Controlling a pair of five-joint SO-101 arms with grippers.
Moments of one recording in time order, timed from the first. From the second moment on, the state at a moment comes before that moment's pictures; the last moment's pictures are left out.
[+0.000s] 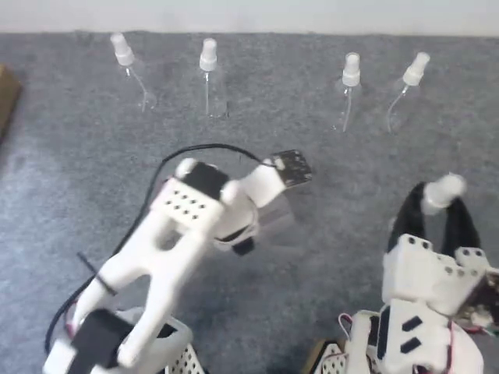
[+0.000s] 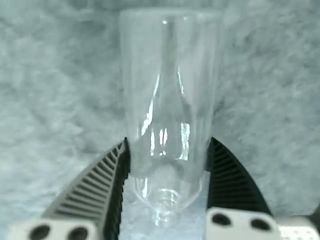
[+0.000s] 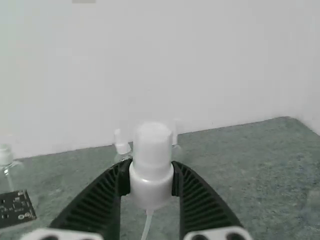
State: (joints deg) left arm 21.9 -18.4 30.7 85.1 -29.4; right arm 8.2 -93.5 36.5 72.5 -4.5
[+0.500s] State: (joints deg) left arm 14.2 -25.6 32.8 85.1 -50.8; right arm -5.2 -93.5 46.3 65.5 -4.5
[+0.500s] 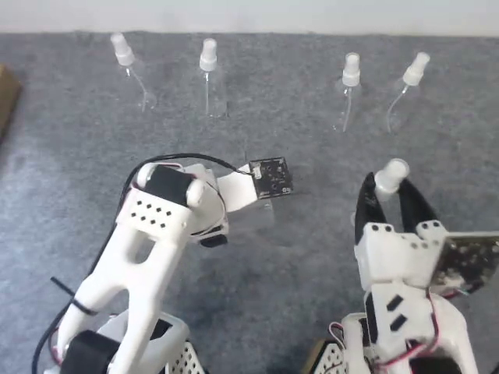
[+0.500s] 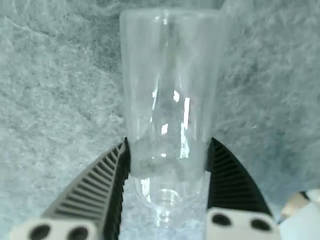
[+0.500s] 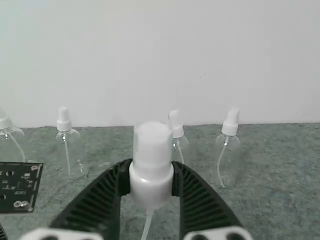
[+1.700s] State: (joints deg) left arm -1.8 -25.6 32.3 77.5 -71.7; right arm -5.5 -93.3 62.2 47.9 -4.2
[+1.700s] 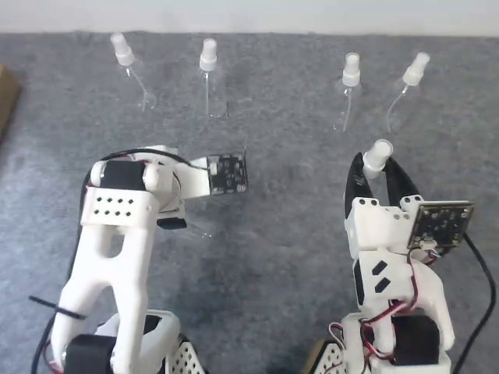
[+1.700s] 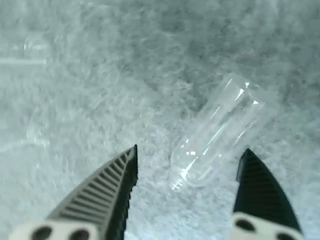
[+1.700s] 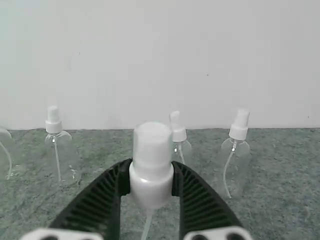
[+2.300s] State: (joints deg) left arm -1.8 -25.6 24.4 86.1 -3.6; right arm -5.5 -93.3 62.2 47.9 -4.1
